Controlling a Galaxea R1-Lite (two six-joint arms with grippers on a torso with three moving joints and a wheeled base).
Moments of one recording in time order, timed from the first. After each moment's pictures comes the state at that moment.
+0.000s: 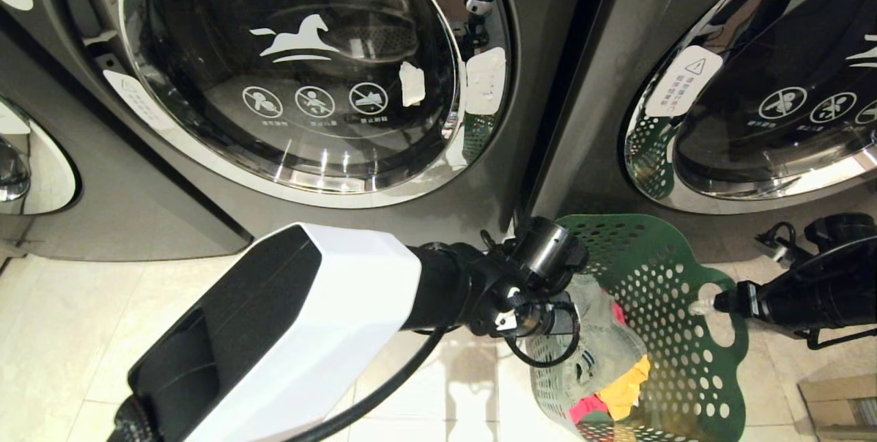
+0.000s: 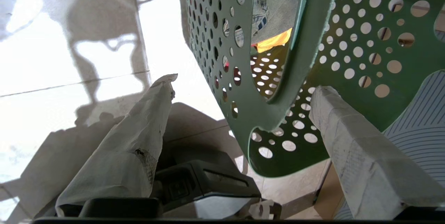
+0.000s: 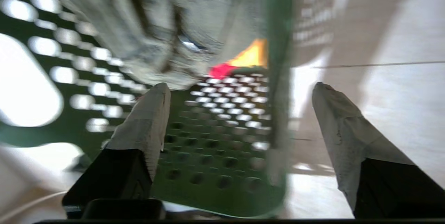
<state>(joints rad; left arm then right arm) -0.96 2.40 -1.88 0.27 0.14 -0.68 -0.37 1.96 -1.01 0.04 0.47 -0.01</state>
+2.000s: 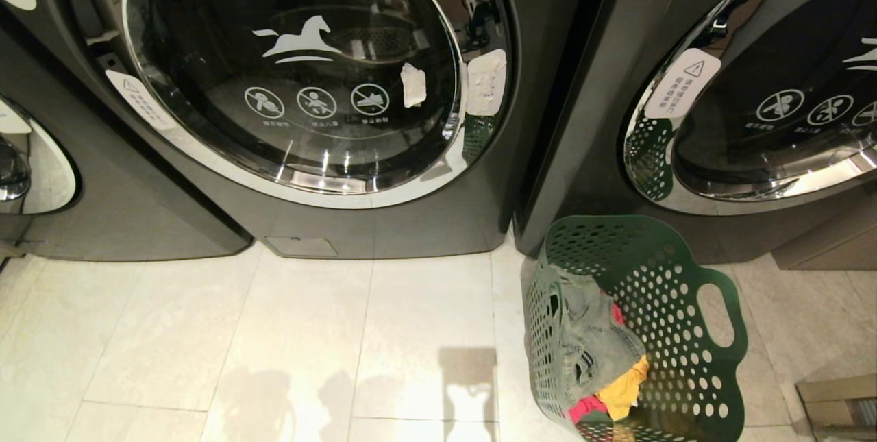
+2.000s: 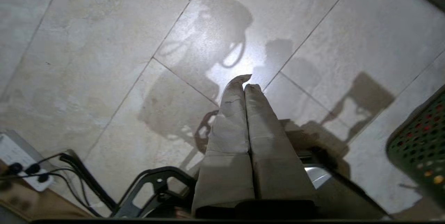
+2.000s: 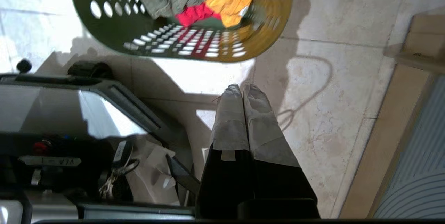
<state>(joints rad) 0.03 0.71 -0.57 0.54 0.29 -0.50 -0.24 0.87 -0.27 0.08 0.20 -0.19</state>
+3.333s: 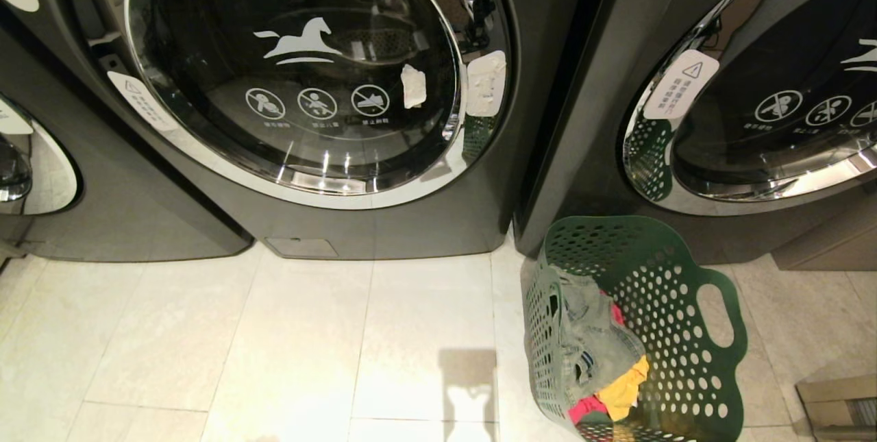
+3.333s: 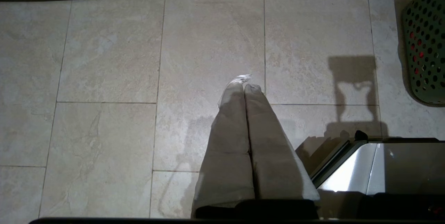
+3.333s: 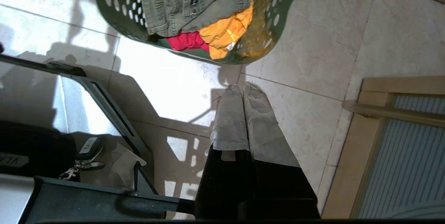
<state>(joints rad) 0.01 0.00 -0.15 0.35 0.03 0.07 -0.15 0.30 -0.11 0.24 0.16 -0.31</state>
